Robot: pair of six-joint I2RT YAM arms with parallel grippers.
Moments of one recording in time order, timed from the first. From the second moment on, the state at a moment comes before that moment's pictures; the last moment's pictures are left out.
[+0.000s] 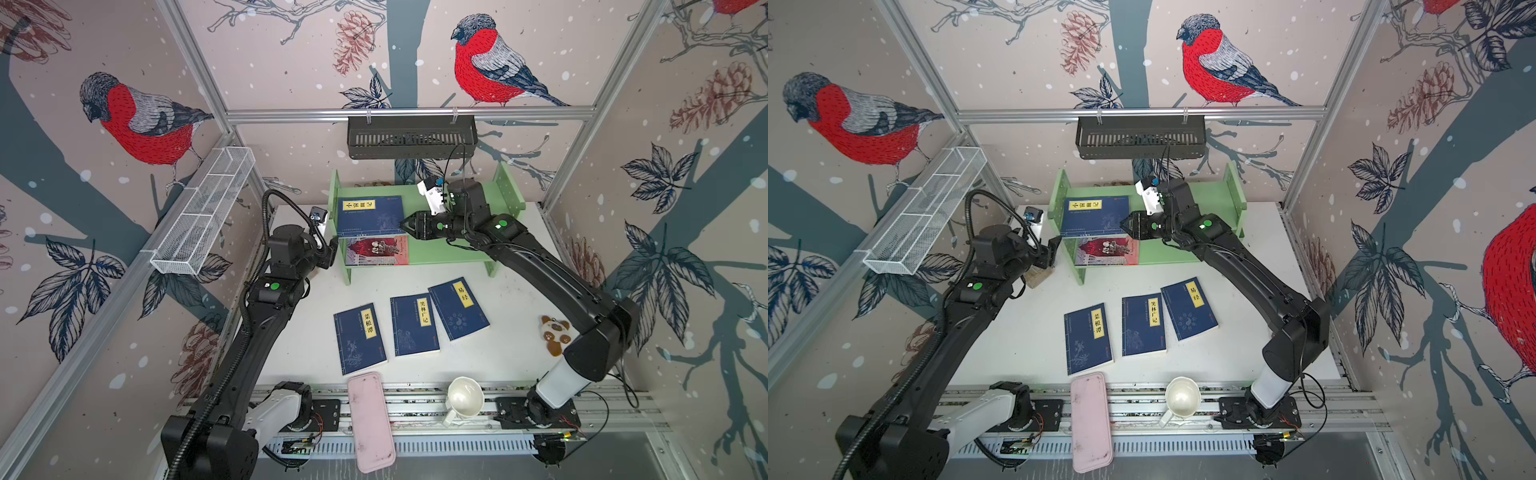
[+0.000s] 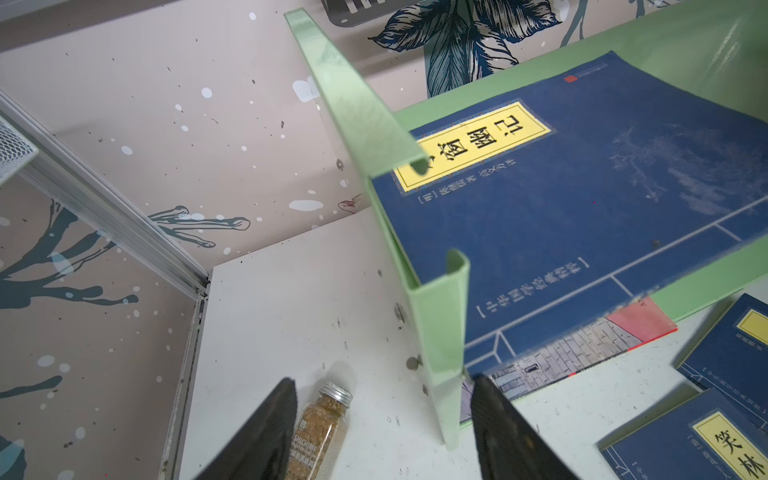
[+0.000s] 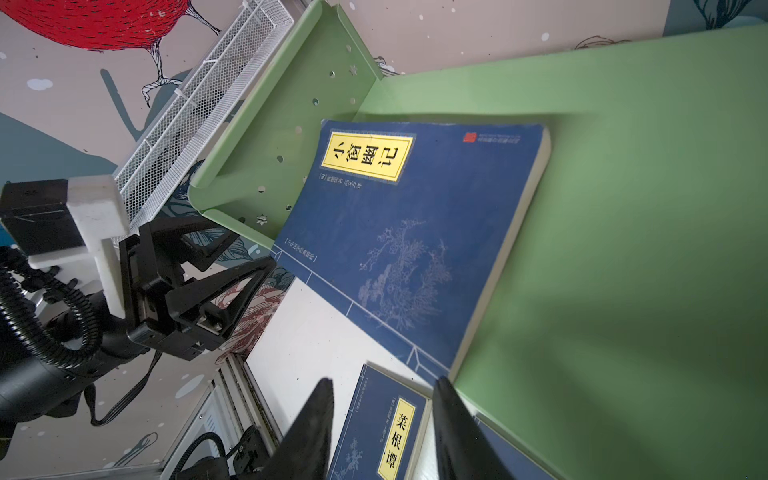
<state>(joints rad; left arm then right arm) -0.15 1.07 1.00 -0.29 0.08 0.23 0.65 1.66 1.71 -0.53 -0.38 0.44</state>
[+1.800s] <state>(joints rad) -0.15 1.03 1.37 -0.56 0.08 0.21 0.61 1.66 1.64 -0.45 -0.37 0.52</state>
